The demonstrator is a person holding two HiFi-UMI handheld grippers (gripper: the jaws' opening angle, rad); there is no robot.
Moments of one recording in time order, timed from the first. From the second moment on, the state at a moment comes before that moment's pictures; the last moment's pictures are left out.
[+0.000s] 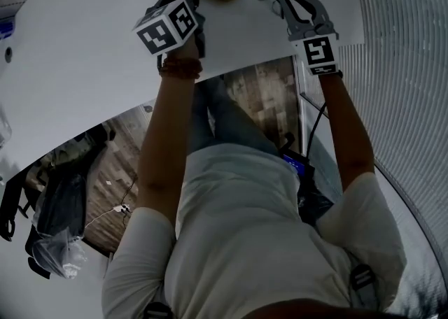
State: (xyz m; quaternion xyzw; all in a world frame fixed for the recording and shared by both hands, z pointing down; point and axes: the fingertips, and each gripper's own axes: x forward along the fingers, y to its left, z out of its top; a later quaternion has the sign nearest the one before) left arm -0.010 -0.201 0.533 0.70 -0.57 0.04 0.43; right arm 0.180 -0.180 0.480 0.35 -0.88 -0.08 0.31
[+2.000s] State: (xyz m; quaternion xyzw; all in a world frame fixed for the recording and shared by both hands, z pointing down) left arm -0.087 -0.052 0.181 0.81 -0.58 -0.01 0.13; right arm 0.027 -0.070 0.158 0.30 -0.95 -0.03 0.04
